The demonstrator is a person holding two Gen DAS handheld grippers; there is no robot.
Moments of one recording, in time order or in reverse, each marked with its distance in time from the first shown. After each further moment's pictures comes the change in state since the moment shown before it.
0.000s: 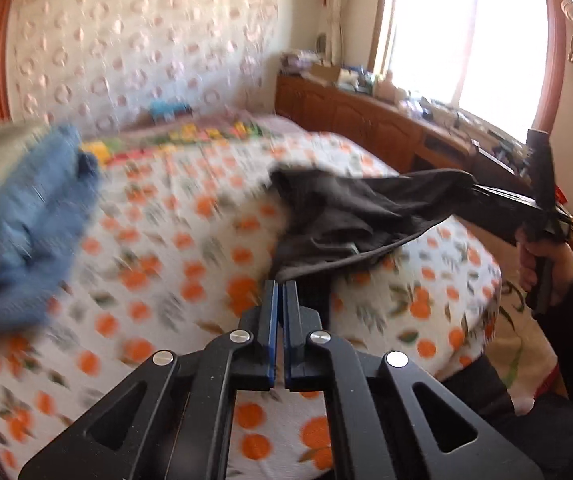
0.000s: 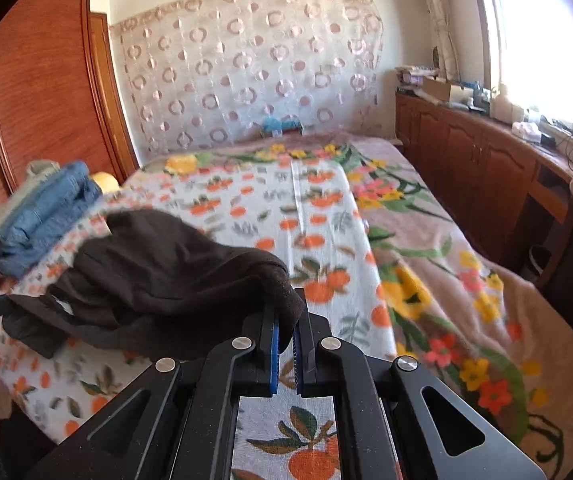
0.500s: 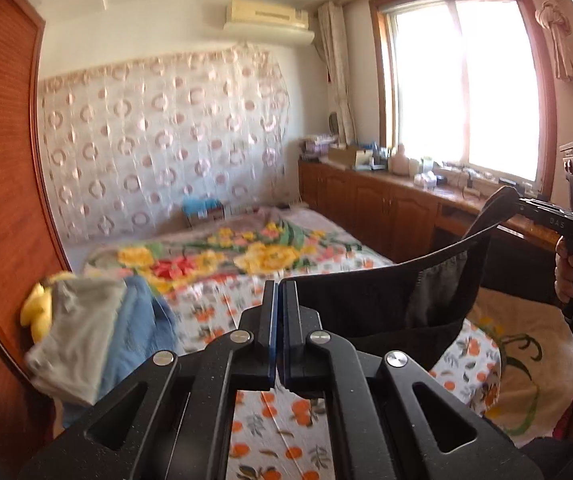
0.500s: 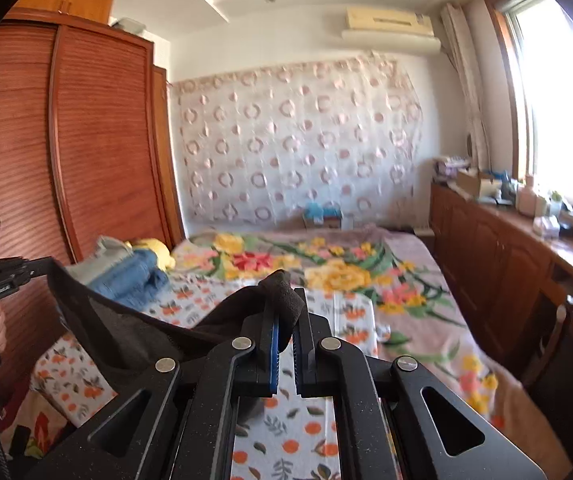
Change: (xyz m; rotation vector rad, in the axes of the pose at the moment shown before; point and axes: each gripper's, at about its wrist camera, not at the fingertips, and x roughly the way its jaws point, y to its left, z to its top) left arm -0.115 0.005 0.104 0.103 -0.291 0.122; right arm -0.141 0.033 0.082 -0.130 -0.279 0.114
